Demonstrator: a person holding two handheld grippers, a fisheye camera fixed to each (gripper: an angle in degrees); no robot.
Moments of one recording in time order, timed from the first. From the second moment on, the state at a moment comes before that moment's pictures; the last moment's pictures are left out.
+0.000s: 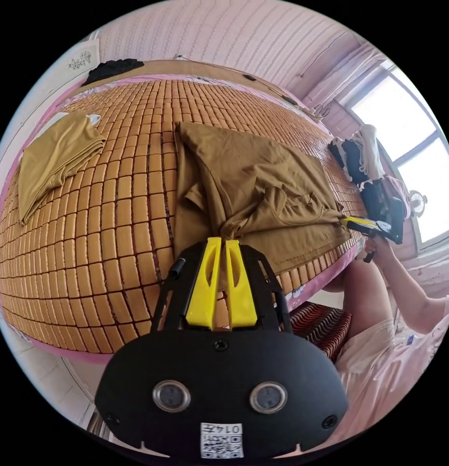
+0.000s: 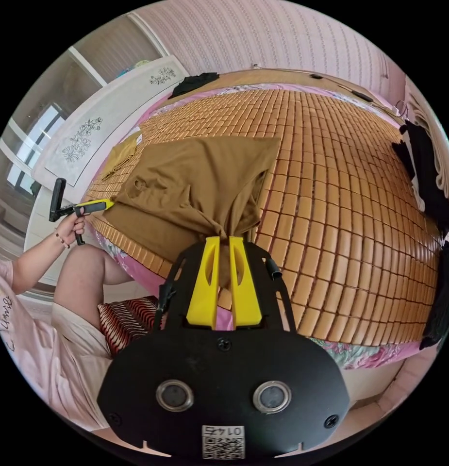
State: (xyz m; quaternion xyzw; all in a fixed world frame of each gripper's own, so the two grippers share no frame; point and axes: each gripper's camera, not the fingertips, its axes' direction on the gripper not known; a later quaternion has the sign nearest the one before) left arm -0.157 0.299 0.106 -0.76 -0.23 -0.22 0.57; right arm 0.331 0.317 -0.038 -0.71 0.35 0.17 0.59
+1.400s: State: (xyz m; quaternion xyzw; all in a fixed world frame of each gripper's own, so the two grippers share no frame) left arm -0.005 0.358 0.110 -0.82 -0.18 -0.07 0.54; right arm 0.241 0.452 0.093 -0.83 0.13 0.04 0.55
